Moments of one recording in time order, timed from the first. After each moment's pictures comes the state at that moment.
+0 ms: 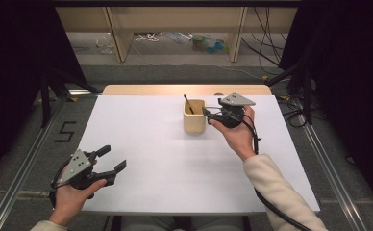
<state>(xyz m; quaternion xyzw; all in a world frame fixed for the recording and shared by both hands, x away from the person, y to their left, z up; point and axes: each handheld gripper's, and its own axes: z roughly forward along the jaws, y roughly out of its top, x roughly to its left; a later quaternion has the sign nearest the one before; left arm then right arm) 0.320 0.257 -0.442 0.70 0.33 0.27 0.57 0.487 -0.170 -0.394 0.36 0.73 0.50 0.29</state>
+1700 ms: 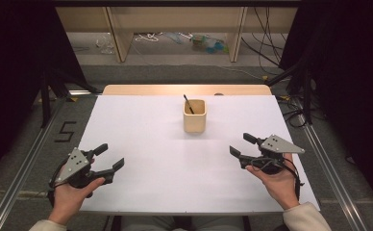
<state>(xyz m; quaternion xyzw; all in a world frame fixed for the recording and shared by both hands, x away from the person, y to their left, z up) 0.323 0.261 -0.441 0.69 0.34 0.28 0.57 0.364 -0.255 -0.417 0.32 0.73 0.55 0.24</state>
